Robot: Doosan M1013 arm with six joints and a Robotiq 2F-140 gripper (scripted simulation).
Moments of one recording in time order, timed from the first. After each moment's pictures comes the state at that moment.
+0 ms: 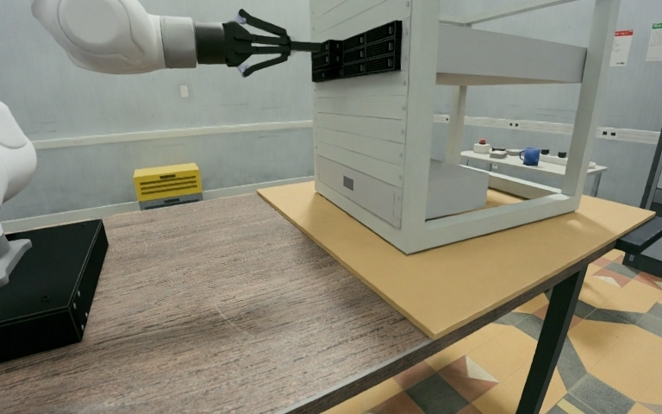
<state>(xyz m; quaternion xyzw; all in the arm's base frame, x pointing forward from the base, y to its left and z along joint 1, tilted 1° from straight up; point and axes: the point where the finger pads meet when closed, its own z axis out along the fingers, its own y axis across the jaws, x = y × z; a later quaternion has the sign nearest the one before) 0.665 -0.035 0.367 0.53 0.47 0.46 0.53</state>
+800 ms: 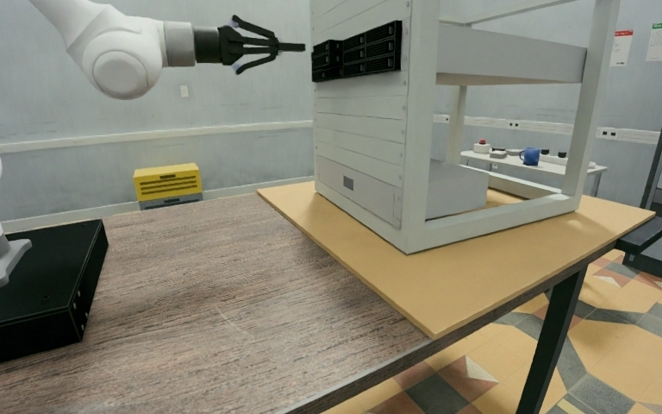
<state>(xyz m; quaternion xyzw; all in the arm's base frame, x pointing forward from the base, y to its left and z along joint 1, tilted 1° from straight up) 0.678 0.062 0.378 0.53 0.47 0.46 0.54</state>
